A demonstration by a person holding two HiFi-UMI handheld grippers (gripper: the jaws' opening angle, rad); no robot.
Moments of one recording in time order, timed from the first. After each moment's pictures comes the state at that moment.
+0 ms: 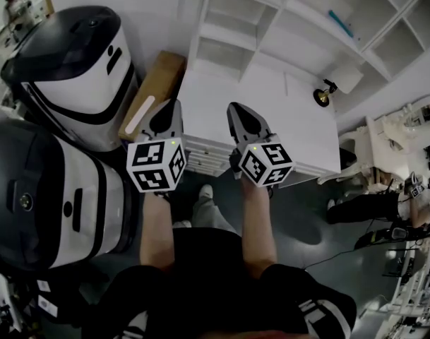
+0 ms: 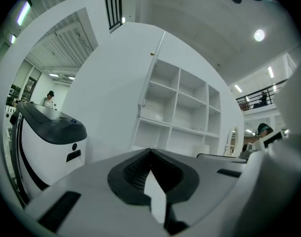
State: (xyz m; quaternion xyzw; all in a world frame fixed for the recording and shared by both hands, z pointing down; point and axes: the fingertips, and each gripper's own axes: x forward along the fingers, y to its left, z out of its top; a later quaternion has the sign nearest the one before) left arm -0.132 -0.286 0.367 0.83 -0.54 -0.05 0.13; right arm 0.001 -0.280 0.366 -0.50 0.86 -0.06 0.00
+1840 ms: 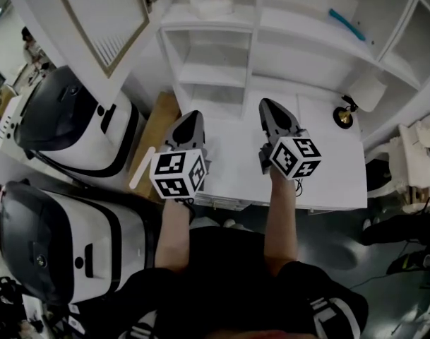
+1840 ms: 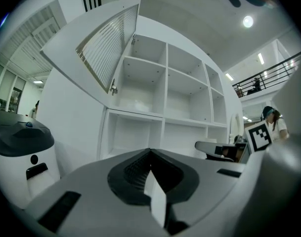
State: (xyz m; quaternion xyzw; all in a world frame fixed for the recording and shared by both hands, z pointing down) left arm 0.046 -0.474 0.355 0.85 -0.52 -0.01 0.08; right arm 0.213 -0.487 0.349 -0.54 0.84 -0.08 0.09
